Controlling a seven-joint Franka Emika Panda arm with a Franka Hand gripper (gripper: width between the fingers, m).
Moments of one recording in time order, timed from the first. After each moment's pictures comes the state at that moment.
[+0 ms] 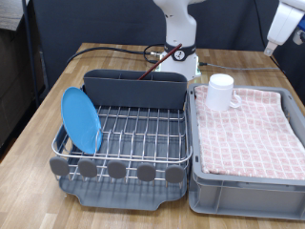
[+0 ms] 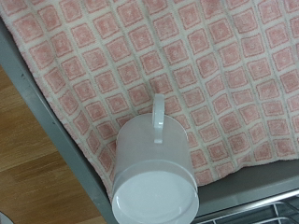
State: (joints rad) arm 0.66 -0.13 -0.12 -2.25 -0.21 1.93 0.22
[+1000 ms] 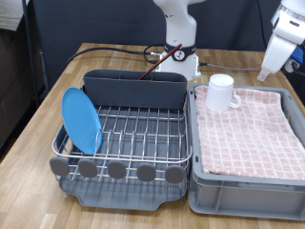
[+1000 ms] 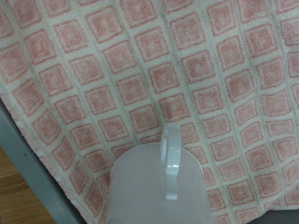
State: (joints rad) arm 0.66 -0.06 -0.12 -2.36 -0.24 2.09 0.21
